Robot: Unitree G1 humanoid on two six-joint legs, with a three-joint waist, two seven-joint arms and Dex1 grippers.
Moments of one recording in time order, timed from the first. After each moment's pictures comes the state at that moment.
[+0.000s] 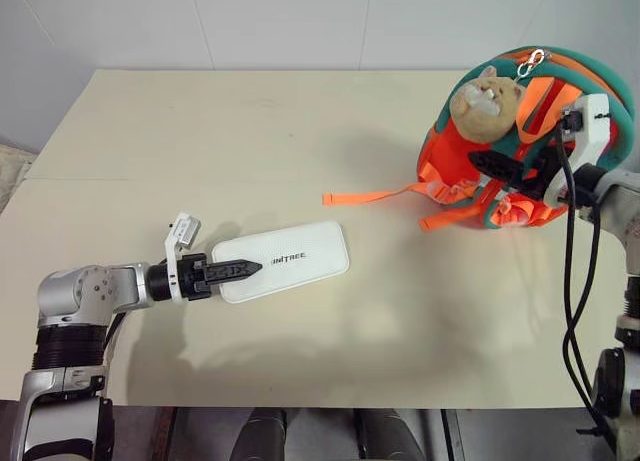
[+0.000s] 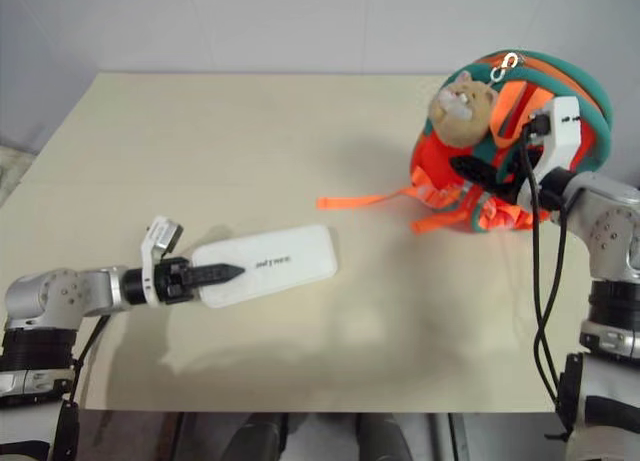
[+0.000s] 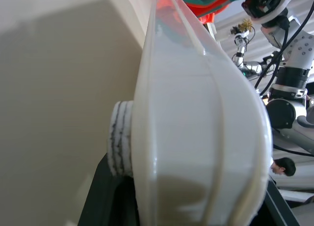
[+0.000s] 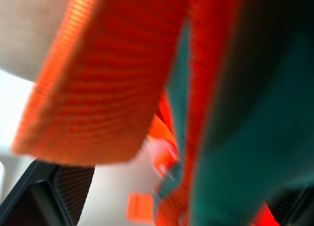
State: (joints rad) left arm -0.48 0.69 0.19 0.20 -0.80 1.26 -0.99; right arm -0.77 -0.77 -0.26 0.21 0.61 0.85 0.65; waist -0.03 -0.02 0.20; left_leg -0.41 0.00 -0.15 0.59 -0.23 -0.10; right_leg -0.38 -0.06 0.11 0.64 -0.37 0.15
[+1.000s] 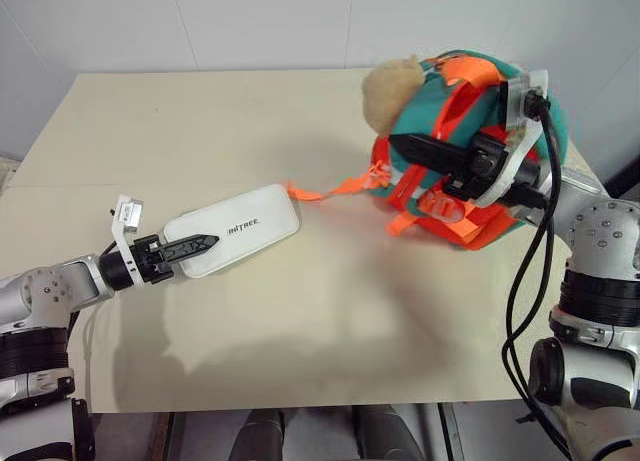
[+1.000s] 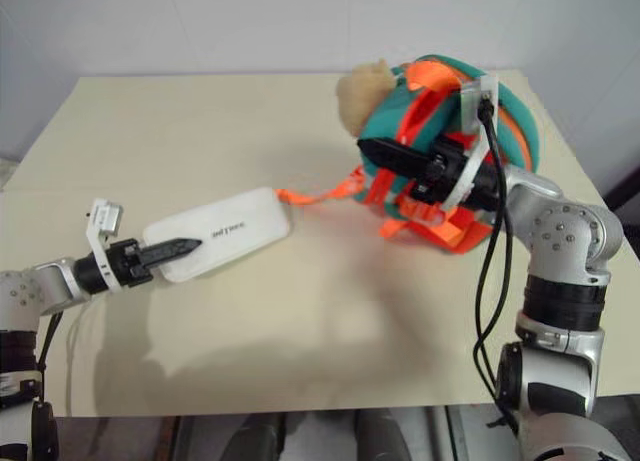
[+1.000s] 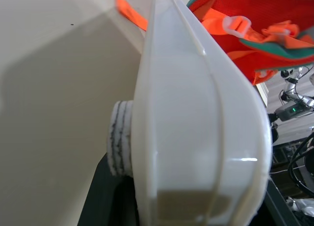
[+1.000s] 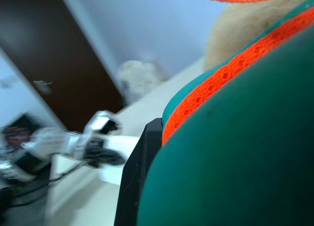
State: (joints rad) left arm -0.45 0.77 0.35 0.25 -0.80 1.13 -0.91; right arm -0.81 -0.54 -0.28 -0.09 1.04 1.08 0.76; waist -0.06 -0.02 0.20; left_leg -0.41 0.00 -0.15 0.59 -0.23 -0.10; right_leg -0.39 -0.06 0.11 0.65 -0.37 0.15
